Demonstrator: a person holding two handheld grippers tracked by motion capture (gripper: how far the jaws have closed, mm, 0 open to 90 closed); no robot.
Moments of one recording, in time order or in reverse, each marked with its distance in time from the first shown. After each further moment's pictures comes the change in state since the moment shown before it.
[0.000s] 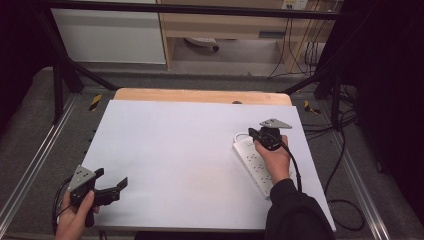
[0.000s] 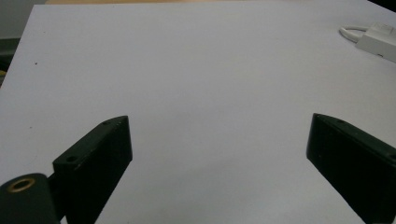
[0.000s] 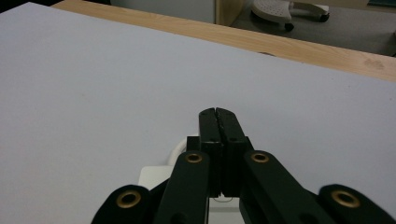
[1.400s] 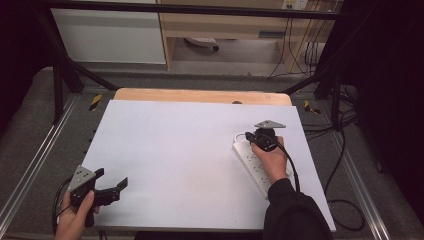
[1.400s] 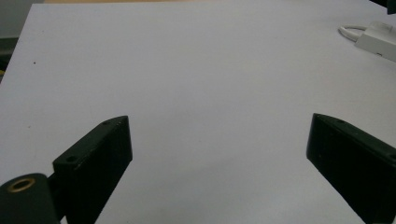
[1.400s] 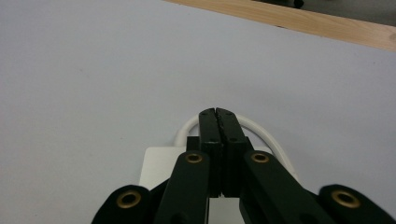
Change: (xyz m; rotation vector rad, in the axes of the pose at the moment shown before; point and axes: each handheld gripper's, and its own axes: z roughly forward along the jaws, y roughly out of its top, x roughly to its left) left arm 0.000 0.000 0.000 0.004 -0.005 0.003; right arm 0.005 -0.006 0.011 0.093 0.011 -0.005
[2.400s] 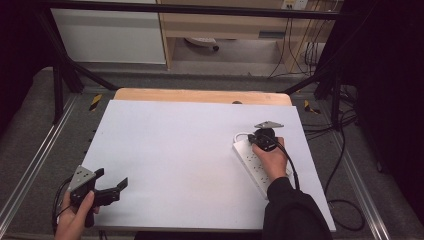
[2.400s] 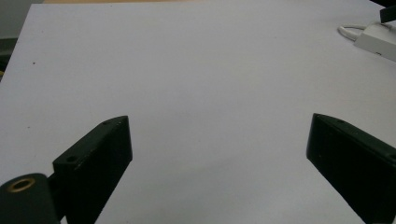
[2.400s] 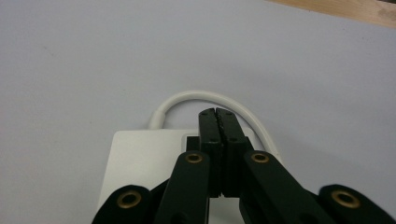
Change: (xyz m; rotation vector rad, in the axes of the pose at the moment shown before) left arm 0.000 0.000 0.000 0.001 -0.001 0.008; right arm -0.007 -0.006 0.009 0.071 -0.057 -0.003
